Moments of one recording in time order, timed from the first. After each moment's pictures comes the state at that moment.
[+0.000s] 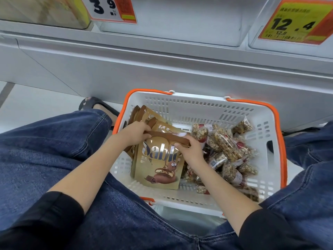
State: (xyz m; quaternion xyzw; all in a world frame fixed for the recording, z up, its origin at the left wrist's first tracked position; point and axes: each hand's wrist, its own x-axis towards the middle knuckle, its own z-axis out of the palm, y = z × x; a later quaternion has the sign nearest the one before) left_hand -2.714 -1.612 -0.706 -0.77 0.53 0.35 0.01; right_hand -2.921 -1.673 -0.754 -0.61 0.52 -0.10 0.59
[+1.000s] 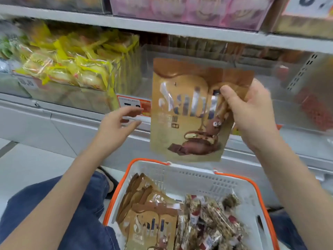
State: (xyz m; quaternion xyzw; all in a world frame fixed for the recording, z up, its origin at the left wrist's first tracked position) left_hand -2.665 -1.645 -0.501 -0.71 0.51 0.08 -0.48; right_hand -2.903 -1.783 -0.415 -0.72 0.29 -0.46 0.43
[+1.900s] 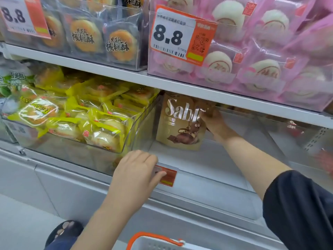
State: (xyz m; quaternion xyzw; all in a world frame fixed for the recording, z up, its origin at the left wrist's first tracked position) left_hand -2.603 -1.704 -0.503 -0.76 0.58 -0.19 -0.22; right_hand -2.681 -1.982 -0.450 -0.73 0.37 -0.38 0.43
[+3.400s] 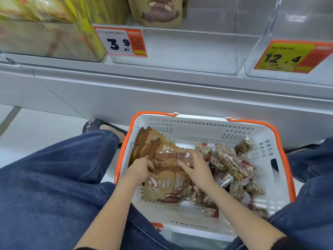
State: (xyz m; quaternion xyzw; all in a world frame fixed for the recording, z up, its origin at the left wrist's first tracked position) left_hand -2.737 -1.575 -0.731 -0.83 0.38 0.41 -0.04; right_hand -2.928 -1.683 -0.744 -0.78 0.44 -0.04 0.44
